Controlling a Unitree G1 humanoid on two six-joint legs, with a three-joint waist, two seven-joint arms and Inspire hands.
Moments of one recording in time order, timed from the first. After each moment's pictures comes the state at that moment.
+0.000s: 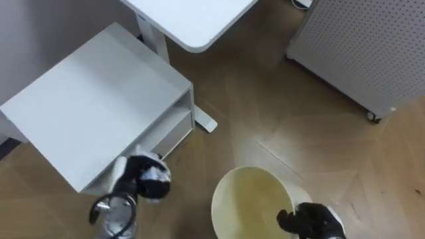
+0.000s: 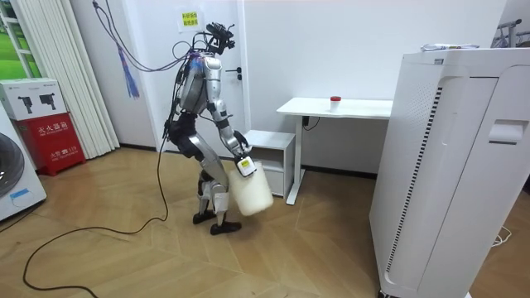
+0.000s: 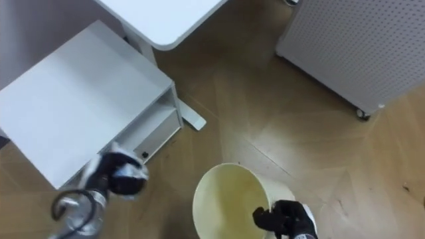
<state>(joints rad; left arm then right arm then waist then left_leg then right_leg) -0.47 0.17 -0.40 1.07 -0.12 -0.16 0.21 -0.39 -0.24 0.41 1.19 0.50 -0.17 -0.08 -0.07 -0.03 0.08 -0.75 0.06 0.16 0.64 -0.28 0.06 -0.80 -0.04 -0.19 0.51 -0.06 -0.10</state>
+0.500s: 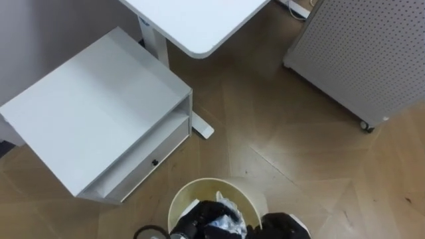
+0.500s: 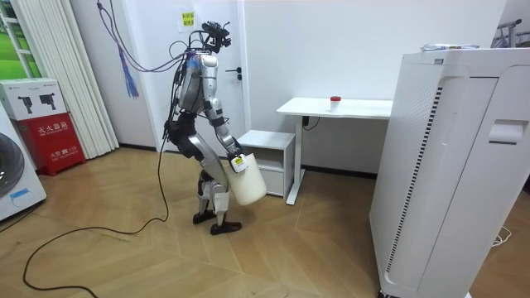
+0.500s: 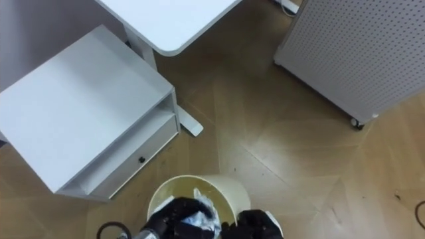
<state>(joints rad) -0.35 0.10 -0.59 0.99 -0.28 -0.16 -0.09 -0.34 -0.18 0.45 1.16 0.46 -0.13 0.03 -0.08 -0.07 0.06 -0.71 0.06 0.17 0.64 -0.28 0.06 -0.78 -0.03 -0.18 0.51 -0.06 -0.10</state>
